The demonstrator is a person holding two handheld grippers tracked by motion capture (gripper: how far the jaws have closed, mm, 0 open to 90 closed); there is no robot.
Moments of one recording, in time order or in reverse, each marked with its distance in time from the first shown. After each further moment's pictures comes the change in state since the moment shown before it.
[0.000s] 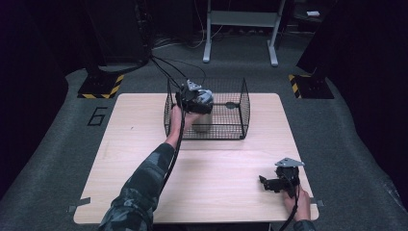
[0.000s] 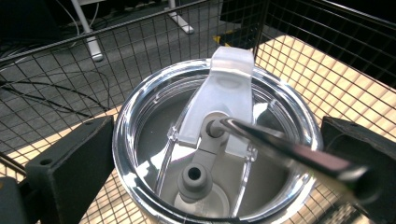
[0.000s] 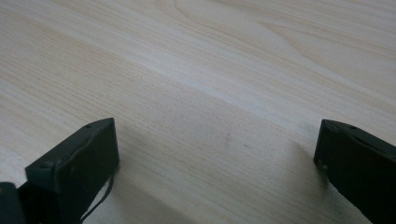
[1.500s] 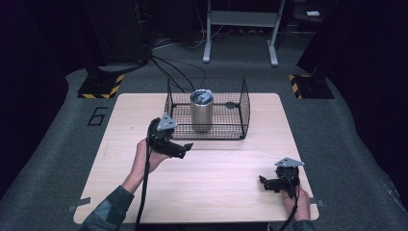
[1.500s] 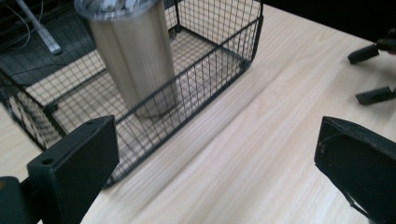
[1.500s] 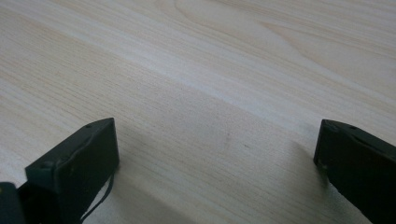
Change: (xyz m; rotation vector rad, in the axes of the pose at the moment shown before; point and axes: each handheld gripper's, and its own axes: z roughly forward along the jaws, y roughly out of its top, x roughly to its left) left arm -0.030 -0.076 -0.162 0.073 -0.156 0.143; right arm 0.000 0.000 0.000 0.000 0.000 0.000
